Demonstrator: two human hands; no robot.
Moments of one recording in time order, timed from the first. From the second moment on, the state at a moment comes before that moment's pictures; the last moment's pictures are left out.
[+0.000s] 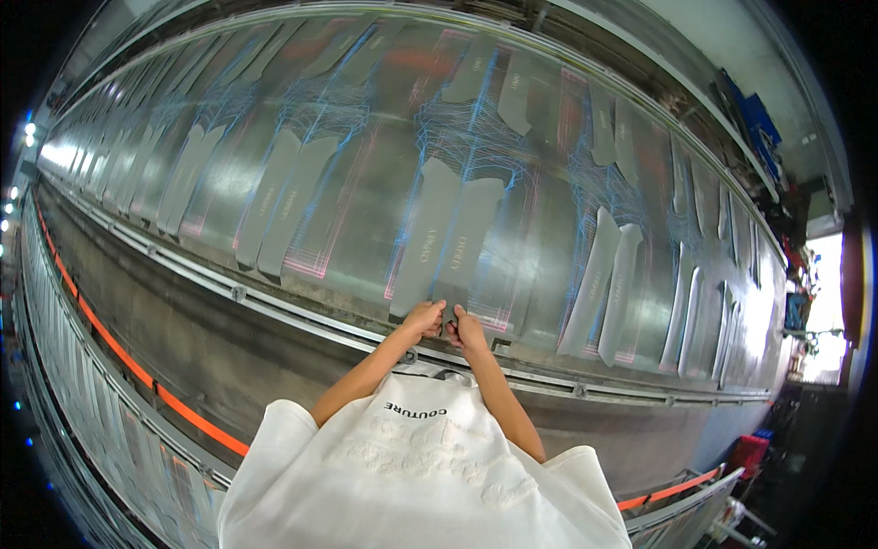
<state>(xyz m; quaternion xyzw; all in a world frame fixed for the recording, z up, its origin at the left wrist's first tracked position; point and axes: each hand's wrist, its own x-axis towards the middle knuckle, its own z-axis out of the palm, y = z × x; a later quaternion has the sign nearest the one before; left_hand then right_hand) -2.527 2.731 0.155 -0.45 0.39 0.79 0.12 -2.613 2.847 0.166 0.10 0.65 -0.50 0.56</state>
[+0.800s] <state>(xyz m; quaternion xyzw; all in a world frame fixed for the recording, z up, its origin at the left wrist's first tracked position) -2.555 2.721 0.147 -0.40 0.71 0.58 0.04 -2.641 2.845 0.108 -0.20 0.83 -0.46 0.26</state>
